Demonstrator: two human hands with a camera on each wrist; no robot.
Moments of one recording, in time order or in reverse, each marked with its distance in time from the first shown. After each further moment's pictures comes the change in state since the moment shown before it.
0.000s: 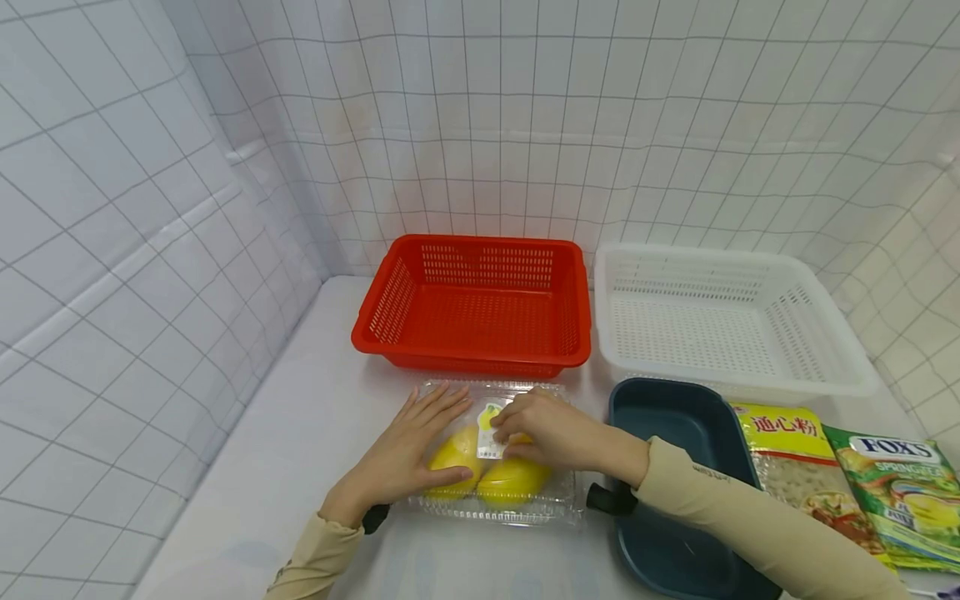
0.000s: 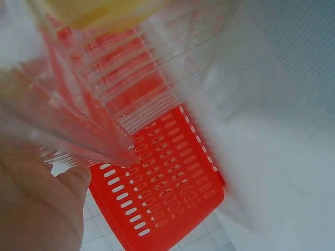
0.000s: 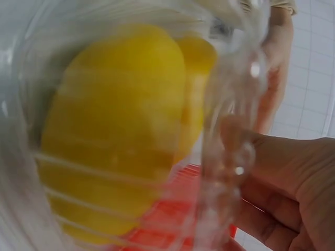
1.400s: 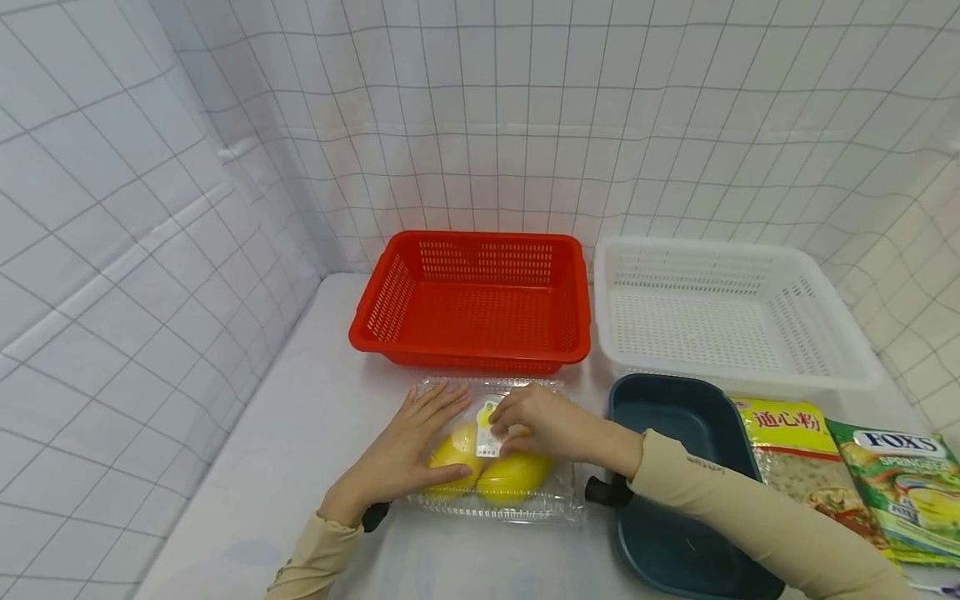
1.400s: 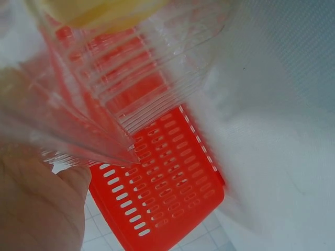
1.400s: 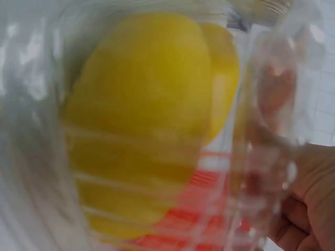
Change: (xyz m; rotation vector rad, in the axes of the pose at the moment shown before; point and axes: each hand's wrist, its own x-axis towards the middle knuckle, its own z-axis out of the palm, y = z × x) left_hand 0.002 -0.003 0.002 -0.002 -0.001 0.006; right_hand 0.006 0.009 0.003 0.069 0.029 -0.011
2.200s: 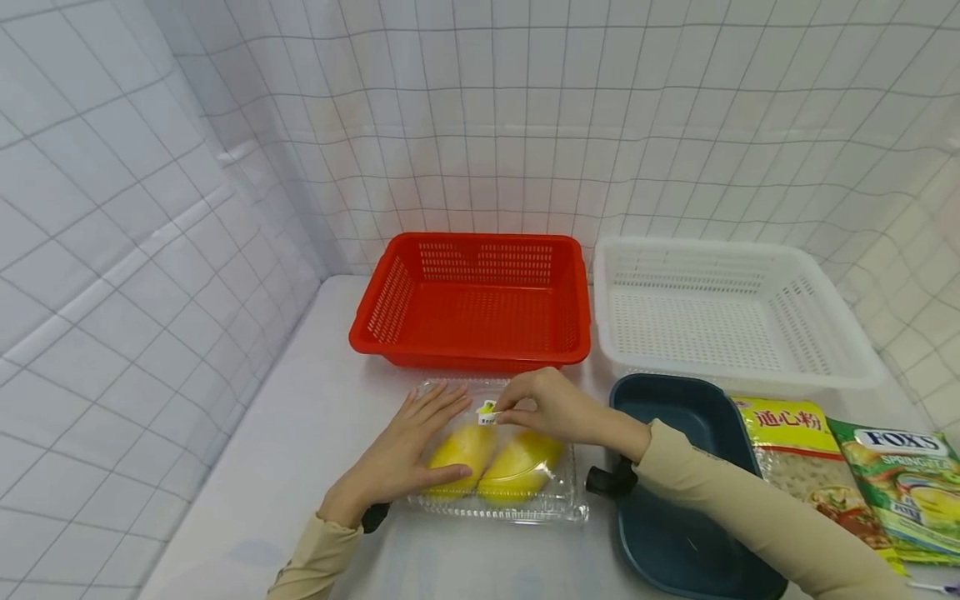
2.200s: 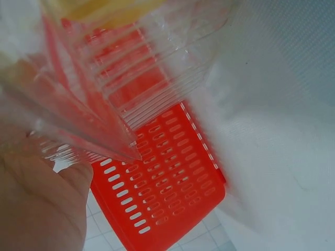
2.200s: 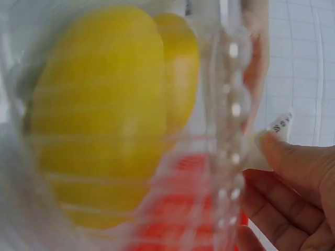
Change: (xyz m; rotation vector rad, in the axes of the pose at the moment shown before) left_hand 0.000 0.001 -0.004 -0.014 -0.016 -0.019; right_hand 0.001 0.013 -0.007 0.227 0.166 0.052
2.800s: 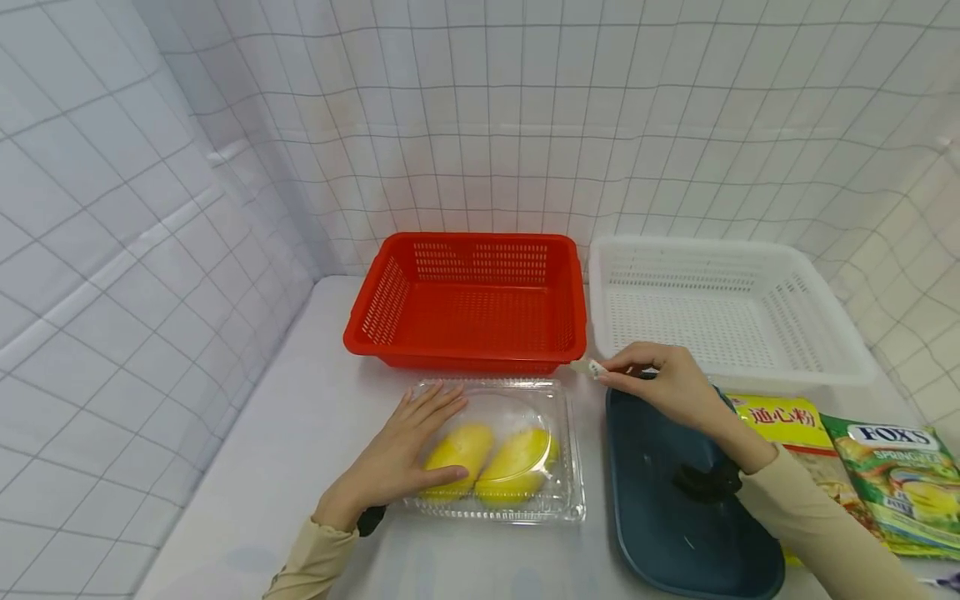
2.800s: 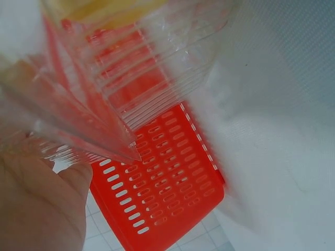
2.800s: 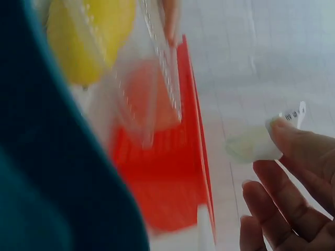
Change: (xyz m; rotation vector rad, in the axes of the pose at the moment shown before) left_hand 0.000 0.001 0.001 0.002 0.002 -0.002; right_hand -0.091 0.029 -0.068 0.055 0.365 0.308
